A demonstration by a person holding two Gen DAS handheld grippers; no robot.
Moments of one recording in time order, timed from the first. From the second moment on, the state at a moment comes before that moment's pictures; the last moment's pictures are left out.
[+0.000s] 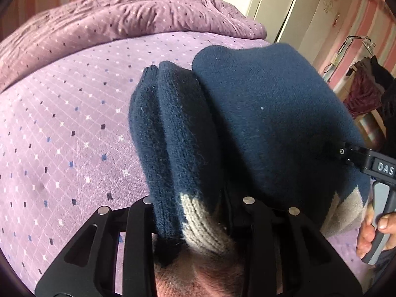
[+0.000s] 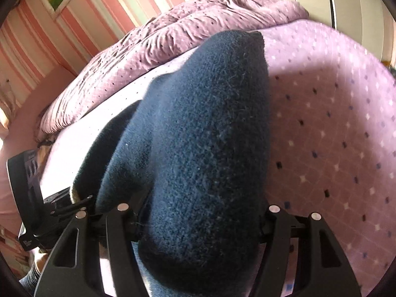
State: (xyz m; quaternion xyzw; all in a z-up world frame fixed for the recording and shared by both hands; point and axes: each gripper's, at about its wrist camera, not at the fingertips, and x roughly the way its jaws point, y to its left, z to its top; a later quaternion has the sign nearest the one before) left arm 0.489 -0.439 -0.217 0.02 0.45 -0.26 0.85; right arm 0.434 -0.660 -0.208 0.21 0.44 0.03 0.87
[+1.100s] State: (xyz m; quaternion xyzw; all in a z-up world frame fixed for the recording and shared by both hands) left arm 0.470 -0.390 -0.199 0.04 0.41 -0.21 0.89; right arm 0.390 -0.691 -0.180 0.19 0.39 -0.04 0.90
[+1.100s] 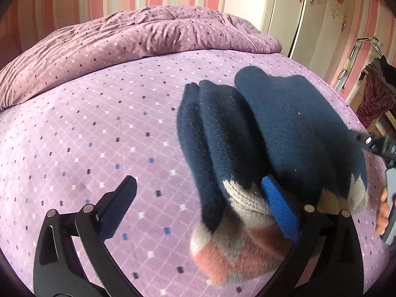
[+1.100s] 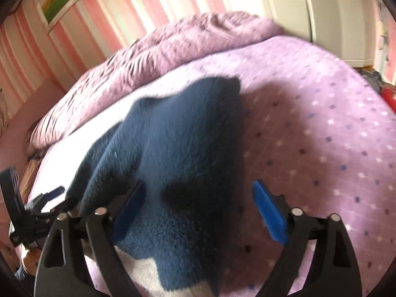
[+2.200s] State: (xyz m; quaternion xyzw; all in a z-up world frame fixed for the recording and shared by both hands) left arm 0.232 -0.062 -0.114 0.00 0.41 -0.04 0.91; right arm 0.187 -0.321 -0.065 0.03 0.31 -0.03 0.95
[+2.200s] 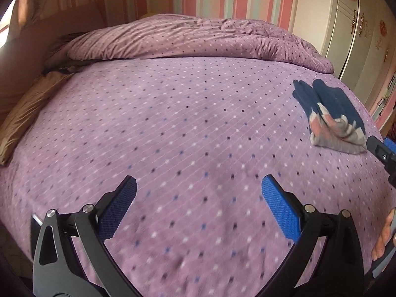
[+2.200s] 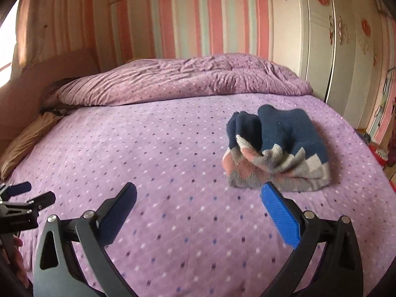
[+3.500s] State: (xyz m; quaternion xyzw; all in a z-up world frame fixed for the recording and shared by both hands) left arm 0.035 -0.027 -0.013 0.00 0.34 0.00 0.94; right arm -0.008 -0.258 0.034 0.00 0.27 -0.07 0.96
